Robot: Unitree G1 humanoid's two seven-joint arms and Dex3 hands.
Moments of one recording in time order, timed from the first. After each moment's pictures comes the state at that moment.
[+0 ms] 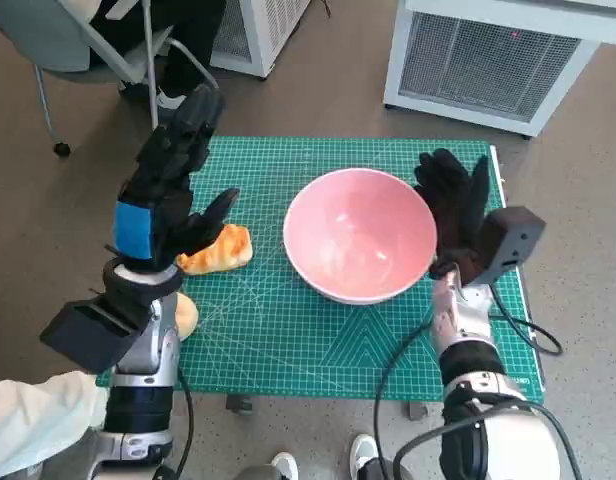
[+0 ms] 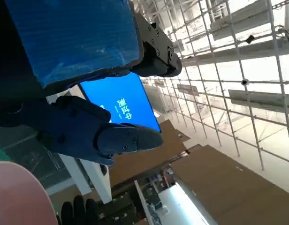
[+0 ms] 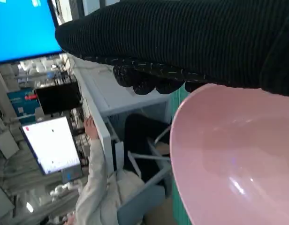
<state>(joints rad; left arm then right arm) -0.47 0.19 0.14 0.22 -0.19 -0.56 -0.27 -0.93 -0.05 -0.37 1.31 0.15 -0.50 0.12</state>
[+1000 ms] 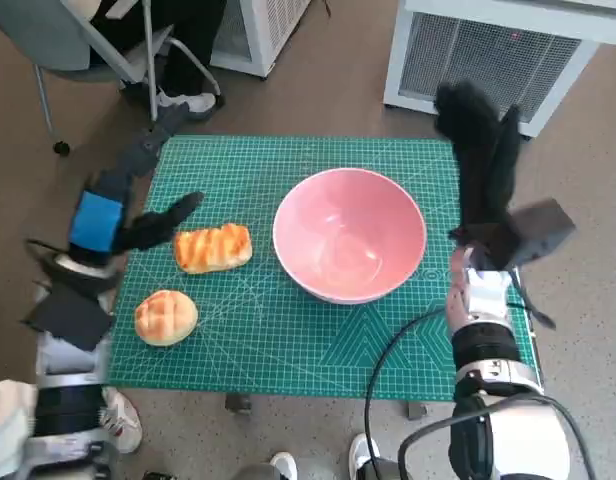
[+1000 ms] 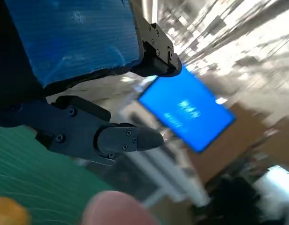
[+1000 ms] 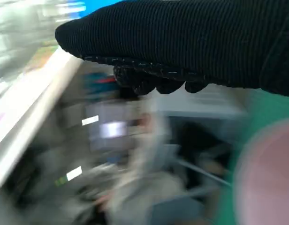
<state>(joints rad) -0.49 0.52 0.16 0.28 0.08 -0.45 -0.29 -0.96 -0.12 -0.26 1.11 0.12 -0.91 0.23</state>
